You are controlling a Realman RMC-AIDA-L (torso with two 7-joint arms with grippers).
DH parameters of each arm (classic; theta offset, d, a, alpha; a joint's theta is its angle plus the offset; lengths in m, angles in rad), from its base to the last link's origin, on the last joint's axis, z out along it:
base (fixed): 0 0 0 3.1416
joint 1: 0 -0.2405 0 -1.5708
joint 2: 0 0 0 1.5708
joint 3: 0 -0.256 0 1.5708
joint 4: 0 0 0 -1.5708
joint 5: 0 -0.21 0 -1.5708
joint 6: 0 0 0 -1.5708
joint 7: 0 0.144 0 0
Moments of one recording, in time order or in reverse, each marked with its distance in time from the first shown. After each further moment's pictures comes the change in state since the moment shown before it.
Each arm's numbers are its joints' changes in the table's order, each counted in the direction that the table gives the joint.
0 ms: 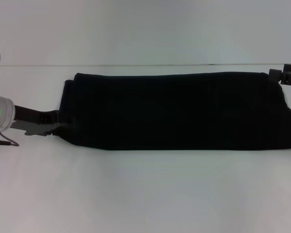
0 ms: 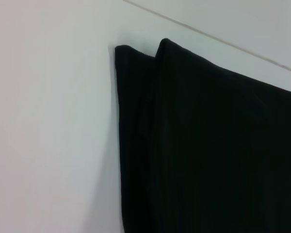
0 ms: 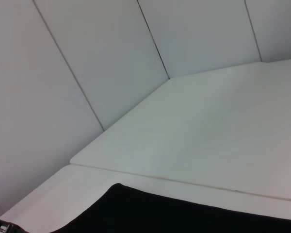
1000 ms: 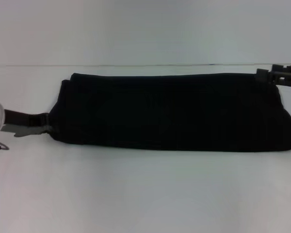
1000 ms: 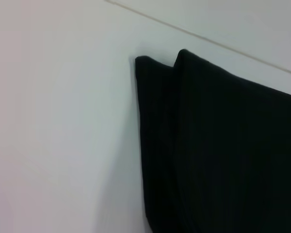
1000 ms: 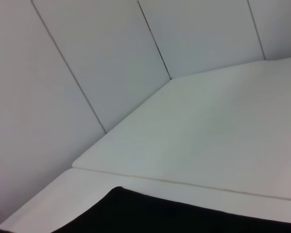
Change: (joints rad) left arm -0.041 0.009 0.011 0.038 0.002 0.025 0.038; right arm -0.020 -0.033 0.007 0.015 0.000 -0.045 0.001
